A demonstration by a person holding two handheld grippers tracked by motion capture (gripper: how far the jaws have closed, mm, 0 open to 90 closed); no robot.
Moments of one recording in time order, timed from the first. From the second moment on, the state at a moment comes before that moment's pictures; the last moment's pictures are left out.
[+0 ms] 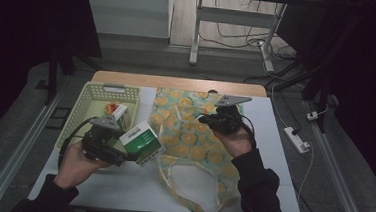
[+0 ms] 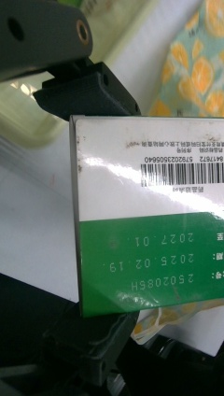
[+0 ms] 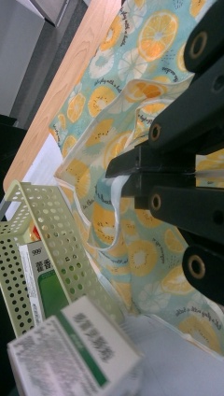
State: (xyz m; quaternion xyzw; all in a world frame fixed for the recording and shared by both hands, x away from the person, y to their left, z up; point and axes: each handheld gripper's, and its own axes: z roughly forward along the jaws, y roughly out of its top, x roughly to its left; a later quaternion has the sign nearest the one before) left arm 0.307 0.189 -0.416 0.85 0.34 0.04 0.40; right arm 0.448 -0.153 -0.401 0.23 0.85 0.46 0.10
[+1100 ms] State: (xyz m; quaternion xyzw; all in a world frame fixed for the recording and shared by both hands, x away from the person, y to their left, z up) left arm 0.335 0.089 -0.440 0.88 0.28 0.01 0.39; right arm 0.444 -0.150 -0.399 0.21 0.85 0.46 0.11
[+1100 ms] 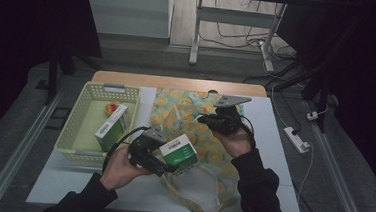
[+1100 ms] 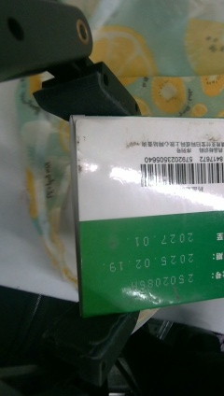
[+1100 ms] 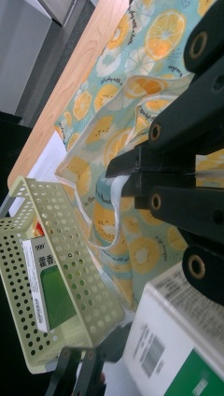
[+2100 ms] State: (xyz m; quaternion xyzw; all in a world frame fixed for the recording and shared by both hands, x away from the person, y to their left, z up) left arm 0.404 0.045 -0.466 0.87 0.35 0.04 0.35; right arm 0.444 -0.148 -0.401 0.21 0.86 0.46 0.11
